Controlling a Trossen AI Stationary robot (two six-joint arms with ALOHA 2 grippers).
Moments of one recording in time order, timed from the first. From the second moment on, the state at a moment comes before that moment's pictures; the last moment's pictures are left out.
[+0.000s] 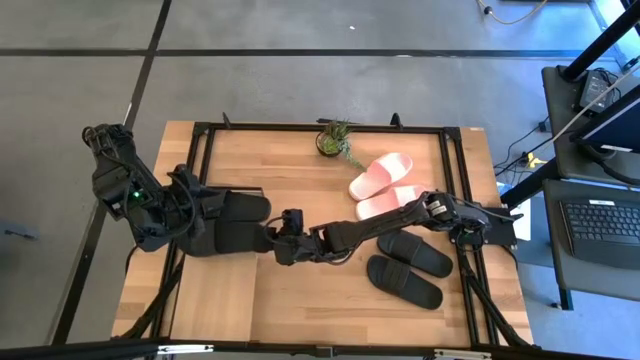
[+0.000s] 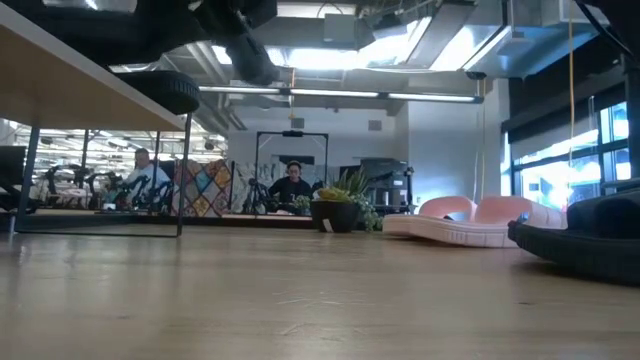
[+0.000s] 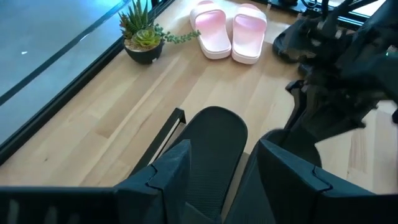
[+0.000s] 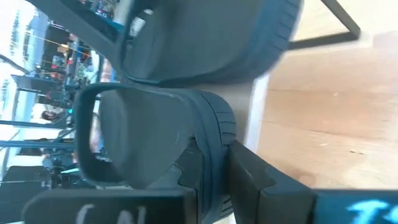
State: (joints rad) left arm -0.89 0.95 1.27 -1.56 -0.88 -1.25; right arm 0.29 2.31 2.05 -0.30 0.55 1.57
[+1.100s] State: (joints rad) left arm -0.89 0.95 1.27 -1.56 -0.85 -1.25; right arm 0.30 2.35 2.05 -0.26 0.55 1.58
